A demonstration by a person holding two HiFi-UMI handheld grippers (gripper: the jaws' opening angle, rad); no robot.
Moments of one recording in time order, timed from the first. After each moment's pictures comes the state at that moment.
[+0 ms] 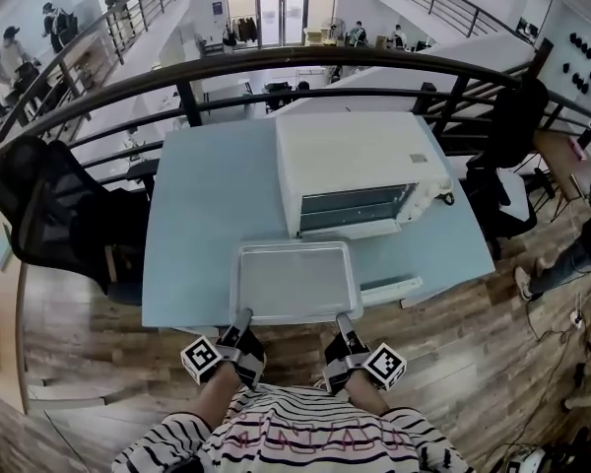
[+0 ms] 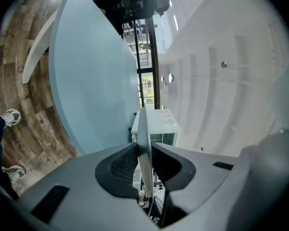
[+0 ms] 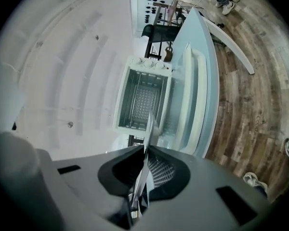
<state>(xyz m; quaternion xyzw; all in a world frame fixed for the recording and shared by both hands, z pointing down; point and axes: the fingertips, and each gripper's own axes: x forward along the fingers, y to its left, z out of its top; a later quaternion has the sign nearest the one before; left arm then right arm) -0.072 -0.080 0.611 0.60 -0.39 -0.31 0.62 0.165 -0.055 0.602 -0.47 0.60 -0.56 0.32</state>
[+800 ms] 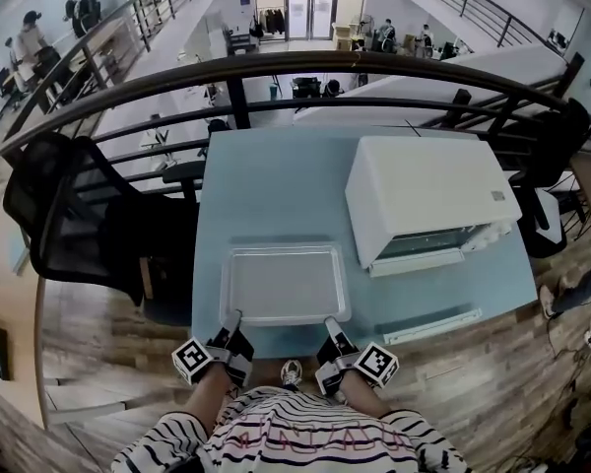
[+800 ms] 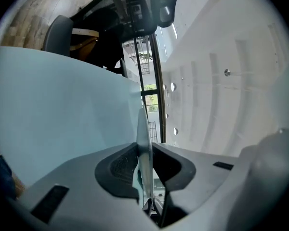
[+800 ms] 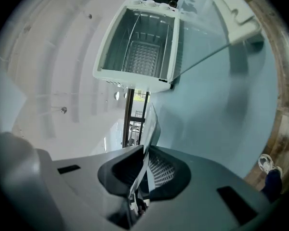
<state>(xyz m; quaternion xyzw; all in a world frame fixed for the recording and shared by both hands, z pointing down) -0.278 -0.165 0.631 0.59 -0.44 -0.32 0.60 -0.040 -0.157 0.637 -0.42 0.61 -0.61 0.26</state>
